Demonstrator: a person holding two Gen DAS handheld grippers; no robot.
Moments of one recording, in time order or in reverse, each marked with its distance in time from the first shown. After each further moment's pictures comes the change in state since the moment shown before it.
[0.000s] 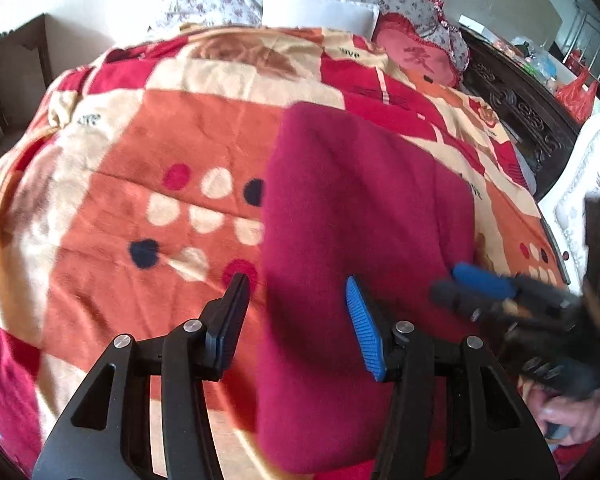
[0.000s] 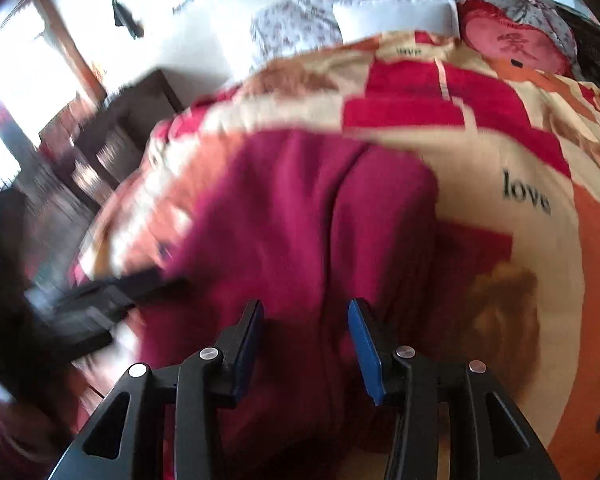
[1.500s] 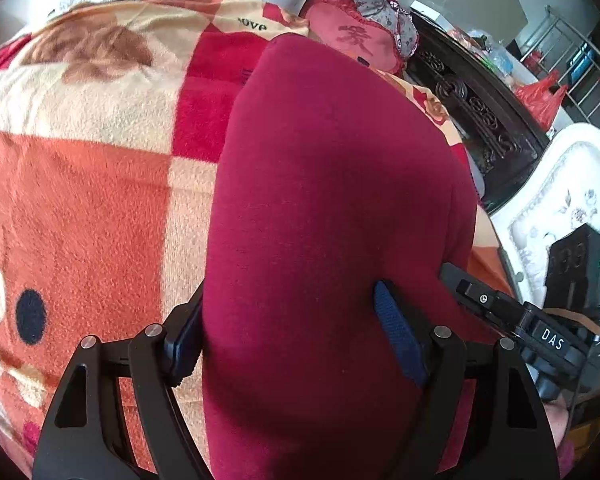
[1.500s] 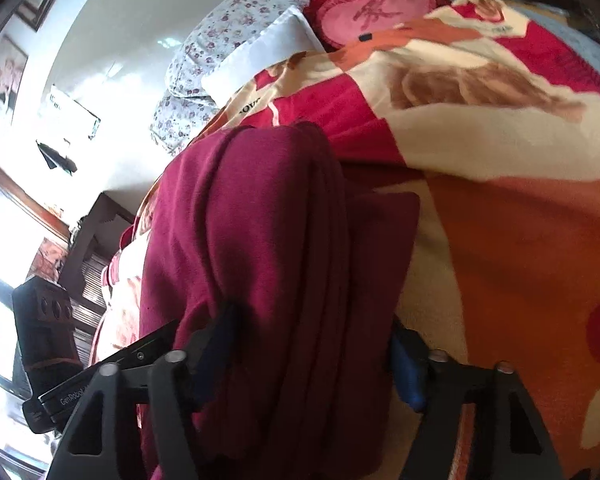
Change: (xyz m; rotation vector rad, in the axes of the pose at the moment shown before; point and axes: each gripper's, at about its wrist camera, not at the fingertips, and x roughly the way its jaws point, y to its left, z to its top) left arm 0.126 -0.103 0.087 0.016 0.088 -0.274; right arm -0.025 -0.179 0.031 0.447 -0.186 0.026
